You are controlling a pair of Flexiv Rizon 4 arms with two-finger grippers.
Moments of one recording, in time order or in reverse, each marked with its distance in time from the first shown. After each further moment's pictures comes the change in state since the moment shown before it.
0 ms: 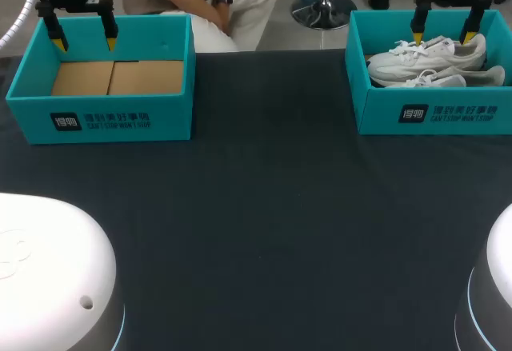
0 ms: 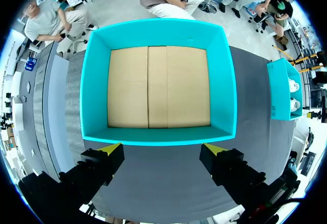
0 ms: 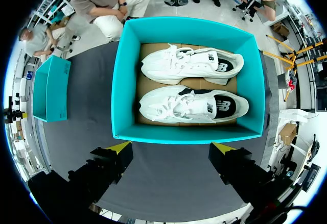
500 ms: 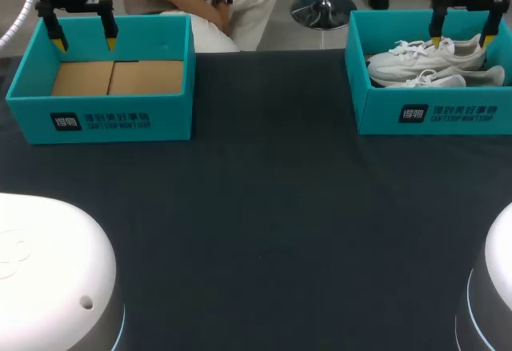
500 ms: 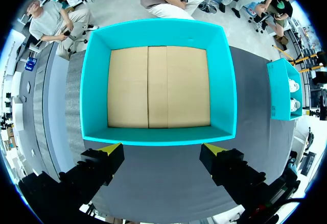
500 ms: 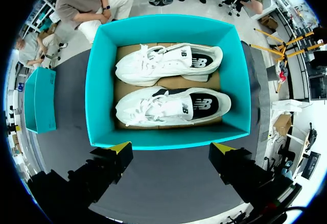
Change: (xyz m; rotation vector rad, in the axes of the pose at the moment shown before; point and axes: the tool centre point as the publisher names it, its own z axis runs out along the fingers) left arm 0.000 0.000 0.000 0.000 0.000 0.000; right arm -0.054 0.003 0.017 0.001 -0.076 0.091
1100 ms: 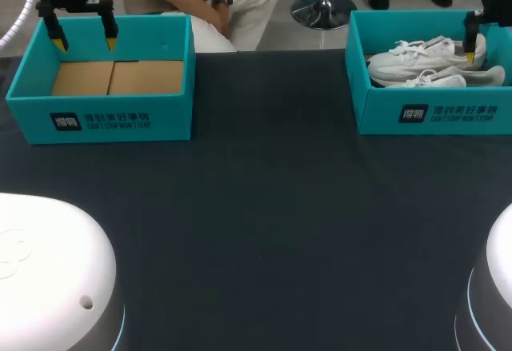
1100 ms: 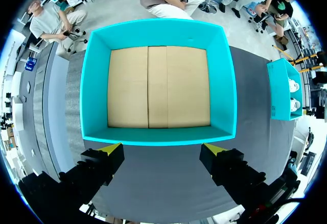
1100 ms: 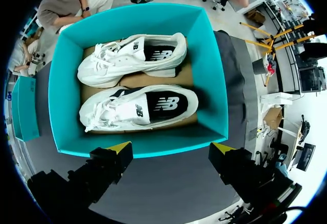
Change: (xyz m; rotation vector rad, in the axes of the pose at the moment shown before) left arm 0.000 0.000 0.000 0.000 0.000 0.000; right arm -0.067 0.001 0.033 0.018 -0.100 0.045
